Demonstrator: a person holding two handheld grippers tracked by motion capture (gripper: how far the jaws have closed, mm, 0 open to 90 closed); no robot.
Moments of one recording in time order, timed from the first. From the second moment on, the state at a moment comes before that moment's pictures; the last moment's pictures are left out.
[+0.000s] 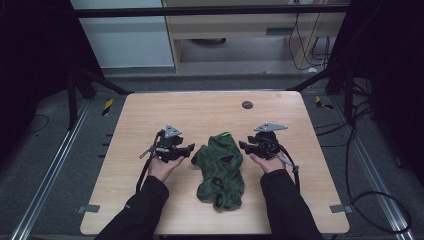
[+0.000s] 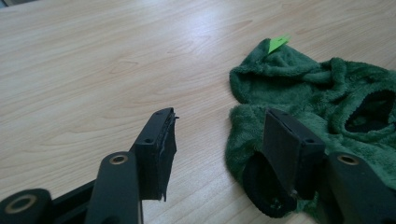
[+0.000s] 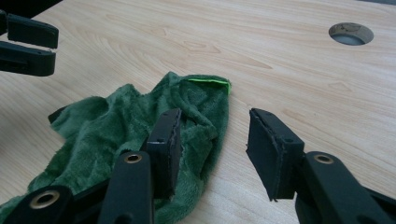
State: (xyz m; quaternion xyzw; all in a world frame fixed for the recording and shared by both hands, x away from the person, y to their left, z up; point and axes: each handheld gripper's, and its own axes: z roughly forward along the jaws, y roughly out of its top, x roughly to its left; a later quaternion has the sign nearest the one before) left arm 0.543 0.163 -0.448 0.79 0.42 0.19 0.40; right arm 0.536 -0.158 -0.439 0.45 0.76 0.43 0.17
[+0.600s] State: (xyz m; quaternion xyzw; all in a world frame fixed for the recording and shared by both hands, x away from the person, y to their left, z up) left arm 0.563 0.143 -0.459 0.81 0.41 0.17 0.38; right arm 0.553 -0.147 -0.460 0.46 0.77 0.42 0.15
